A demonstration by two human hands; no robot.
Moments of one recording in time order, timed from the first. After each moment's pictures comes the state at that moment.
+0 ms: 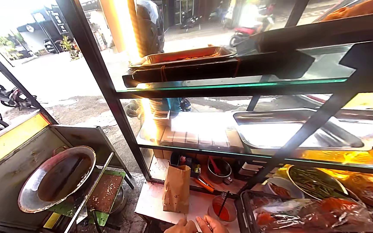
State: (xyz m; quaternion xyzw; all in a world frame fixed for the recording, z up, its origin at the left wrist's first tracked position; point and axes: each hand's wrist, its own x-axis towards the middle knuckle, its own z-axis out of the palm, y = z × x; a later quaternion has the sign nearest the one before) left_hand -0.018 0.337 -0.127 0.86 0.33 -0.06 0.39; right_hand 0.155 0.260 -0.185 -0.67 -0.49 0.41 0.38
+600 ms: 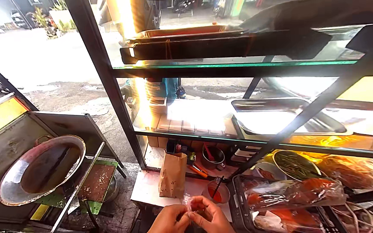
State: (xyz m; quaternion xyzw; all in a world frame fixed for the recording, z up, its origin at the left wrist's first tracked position) left_hand -0.049 0.357 -0.167 0.78 0.28 0.10 0.56; right_hand 0.134 0.262 -0.176 -0.51 -0.44 0.48 0.56
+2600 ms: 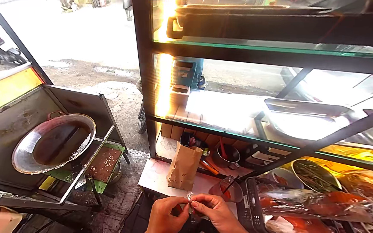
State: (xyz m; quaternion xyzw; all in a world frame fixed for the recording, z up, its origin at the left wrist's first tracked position) left_hand -0.090 0.343 -0.205 0.76 0.31 0.44 0.37; right_hand 0.114 0.286 -0.178 -0.51 -0.40 0.58 0.50
